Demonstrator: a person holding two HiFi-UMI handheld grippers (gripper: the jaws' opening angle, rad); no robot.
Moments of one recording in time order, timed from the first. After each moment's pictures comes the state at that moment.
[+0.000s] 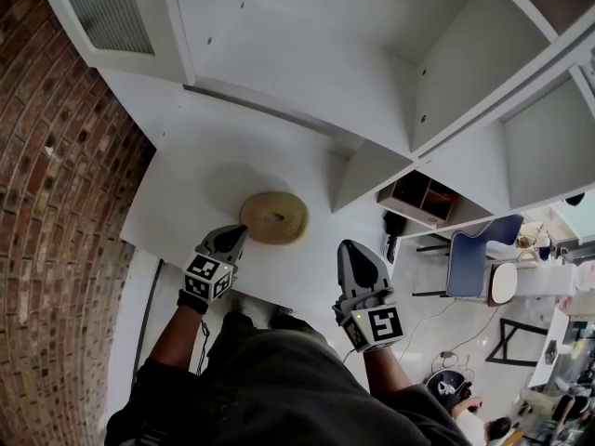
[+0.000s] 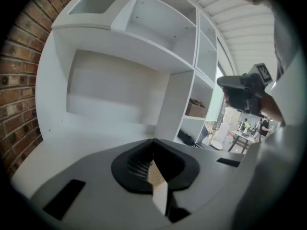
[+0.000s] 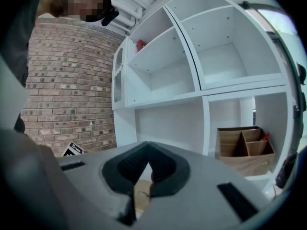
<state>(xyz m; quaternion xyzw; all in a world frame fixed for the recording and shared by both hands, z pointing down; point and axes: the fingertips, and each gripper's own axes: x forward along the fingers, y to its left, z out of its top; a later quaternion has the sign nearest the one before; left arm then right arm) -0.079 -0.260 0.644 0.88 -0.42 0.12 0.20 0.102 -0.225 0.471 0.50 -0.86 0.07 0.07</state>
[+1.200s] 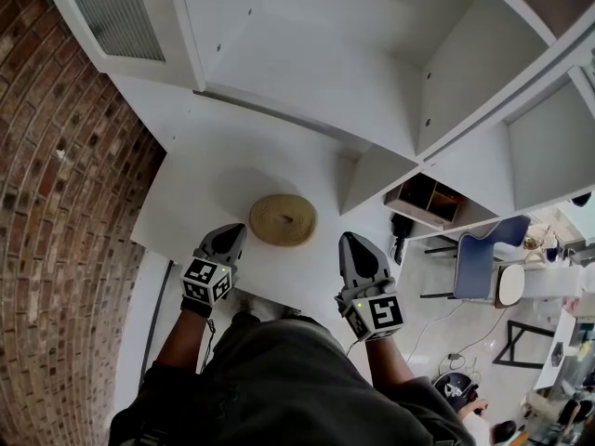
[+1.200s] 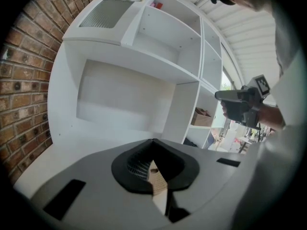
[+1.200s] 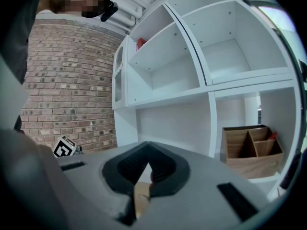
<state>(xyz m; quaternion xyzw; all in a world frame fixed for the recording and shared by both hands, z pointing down) -0.109 -0.262 0.613 0.86 -0.47 0.08 0.19 0.093 -0.242 0.479 0.50 -0.86 0.07 0.06</state>
